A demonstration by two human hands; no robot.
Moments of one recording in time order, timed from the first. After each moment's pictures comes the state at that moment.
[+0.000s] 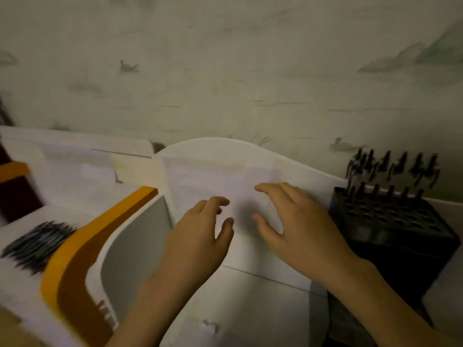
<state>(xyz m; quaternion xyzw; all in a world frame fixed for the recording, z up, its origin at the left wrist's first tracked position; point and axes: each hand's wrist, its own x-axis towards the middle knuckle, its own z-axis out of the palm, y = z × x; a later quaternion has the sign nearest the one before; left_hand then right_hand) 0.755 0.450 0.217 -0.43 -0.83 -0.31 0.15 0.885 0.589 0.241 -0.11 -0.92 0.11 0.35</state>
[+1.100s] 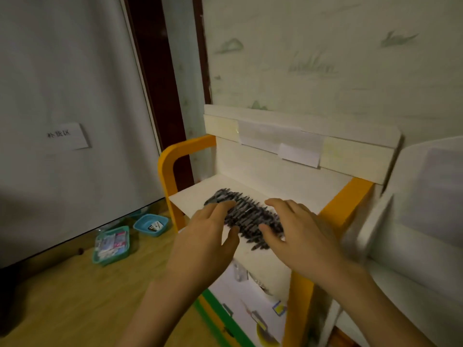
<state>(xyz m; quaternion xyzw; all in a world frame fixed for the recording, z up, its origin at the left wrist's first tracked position) 0.560 0.038 0.189 -0.27 -0.90 -0.24 0.23 0.595 0.232 0.187 0.06 -0.95 0.14 0.26</state>
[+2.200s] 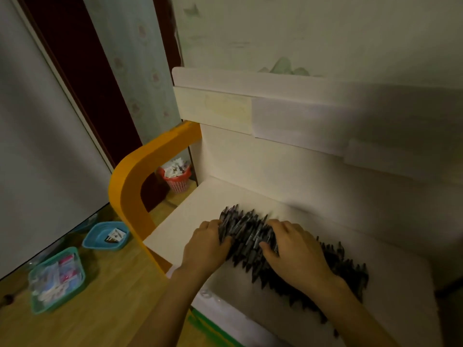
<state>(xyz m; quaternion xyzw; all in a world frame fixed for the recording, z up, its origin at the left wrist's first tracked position) 0.127 0.018 0.038 -0.26 -0.94 -0.23 -0.03 0.257 0.179 0.070 -0.16 -0.97 0.12 0.10</state>
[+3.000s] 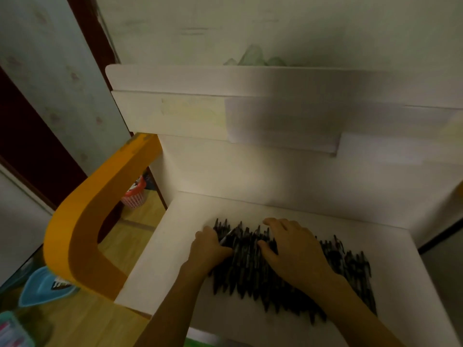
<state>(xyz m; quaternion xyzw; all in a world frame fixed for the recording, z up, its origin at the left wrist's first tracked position) 0.021 0.081 -0.004 -0.27 -0.89 -0.24 -0.28 0.205 0.182 0.053 -0.29 -0.94 0.13 0.09</state>
